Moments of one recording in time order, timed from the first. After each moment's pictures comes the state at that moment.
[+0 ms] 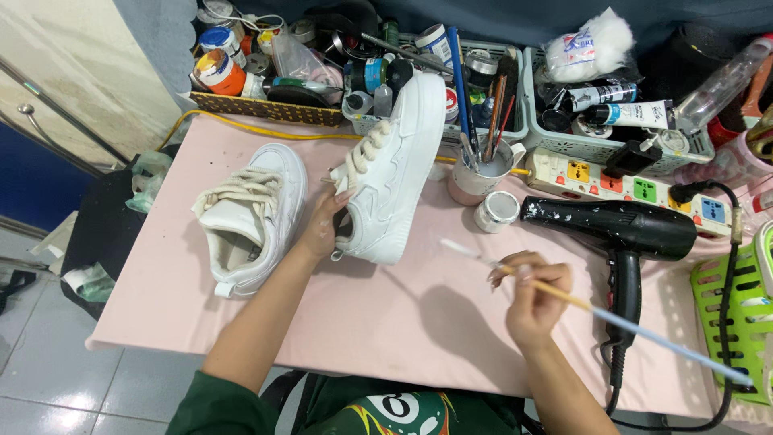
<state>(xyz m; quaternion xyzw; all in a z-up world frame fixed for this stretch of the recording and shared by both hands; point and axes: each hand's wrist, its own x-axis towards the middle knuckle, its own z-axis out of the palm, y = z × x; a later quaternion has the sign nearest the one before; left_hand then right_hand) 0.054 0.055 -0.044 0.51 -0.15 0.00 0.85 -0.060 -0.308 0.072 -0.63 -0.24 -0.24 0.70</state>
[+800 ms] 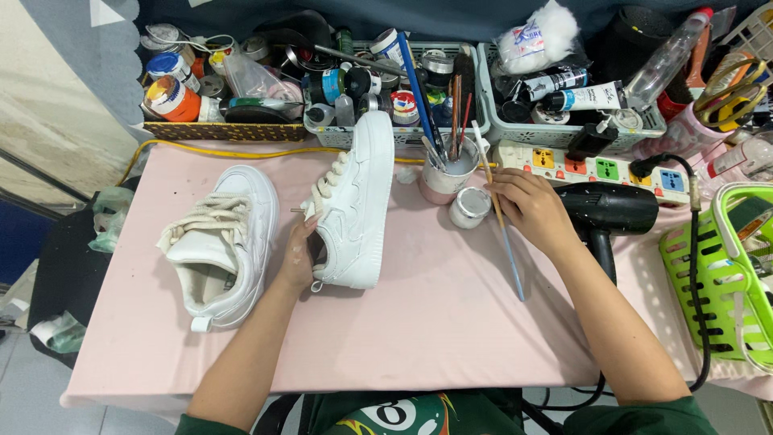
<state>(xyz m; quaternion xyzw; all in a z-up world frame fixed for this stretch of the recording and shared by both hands) 0.029 0.042 -0.035 0.47 -0.05 -0.03 0.88 0.052 -0.375 0.122 -0.90 -0.31 -0.23 0.18</state>
